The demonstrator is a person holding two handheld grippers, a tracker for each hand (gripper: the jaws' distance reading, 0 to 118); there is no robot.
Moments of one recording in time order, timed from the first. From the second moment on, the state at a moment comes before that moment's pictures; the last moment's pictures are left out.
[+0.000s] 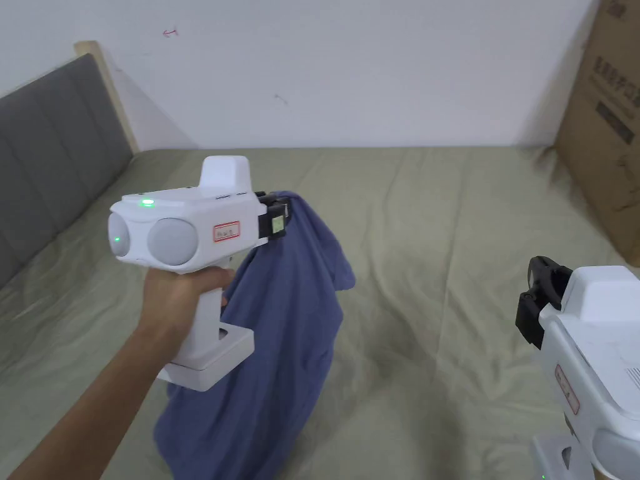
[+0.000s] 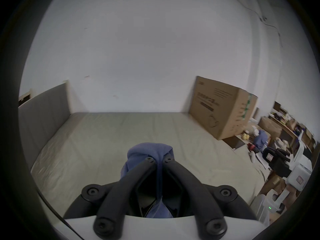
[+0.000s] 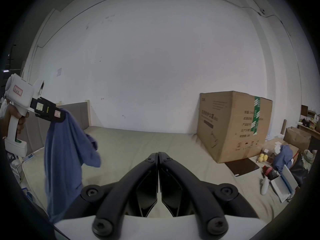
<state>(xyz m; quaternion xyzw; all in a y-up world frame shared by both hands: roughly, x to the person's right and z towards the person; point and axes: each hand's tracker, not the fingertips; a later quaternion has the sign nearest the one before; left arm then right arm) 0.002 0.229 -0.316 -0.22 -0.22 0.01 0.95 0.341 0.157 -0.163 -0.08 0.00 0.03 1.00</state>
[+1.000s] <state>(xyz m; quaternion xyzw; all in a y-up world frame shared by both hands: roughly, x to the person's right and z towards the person) 0.225 -0.019 -0.280 -0.47 -0.31 -0.12 0.82 0.421 0.141 -0.105 -0.11 -0.10 0.02 0.99</state>
